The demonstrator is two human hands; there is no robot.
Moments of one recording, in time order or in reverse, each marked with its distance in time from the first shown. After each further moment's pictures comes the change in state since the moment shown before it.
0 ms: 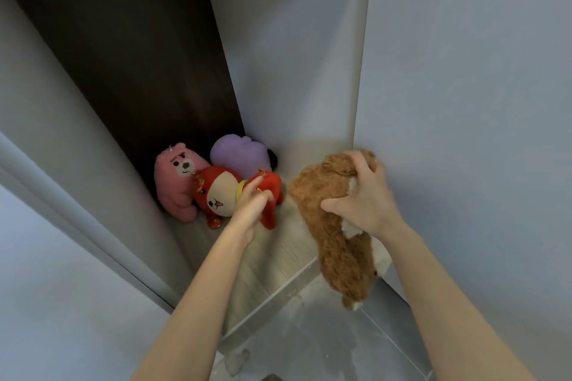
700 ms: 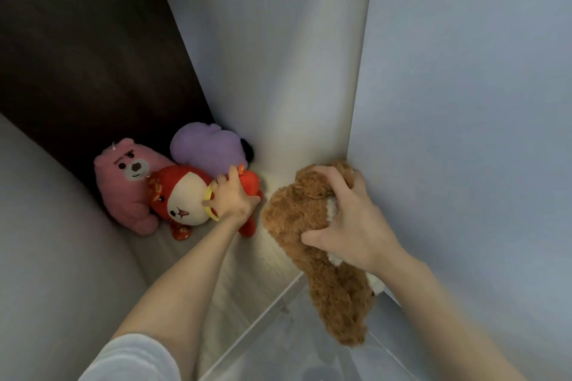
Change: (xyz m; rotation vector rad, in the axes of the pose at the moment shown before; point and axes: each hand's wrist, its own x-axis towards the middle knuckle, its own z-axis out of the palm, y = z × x) left_hand 0.153 -0.060 0.026 1.078 0.318 0.198; right_hand 0.032 0.041 0.029 -0.164 -0.123 -0.024
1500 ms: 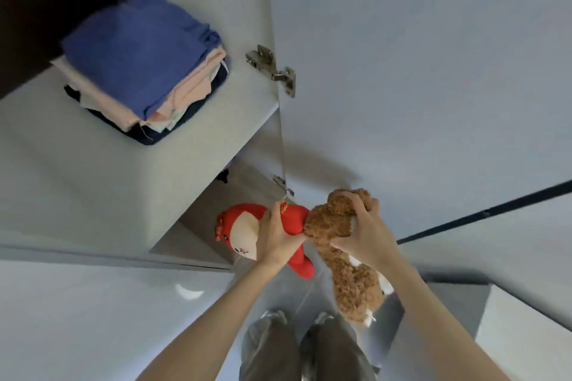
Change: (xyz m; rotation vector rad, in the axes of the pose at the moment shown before) left_hand -0.295 0.166 -0.382 -0.384 -0.592 0.125; right_hand -0.183 -0.204 -0.270 -0.132 -0.068 0.457
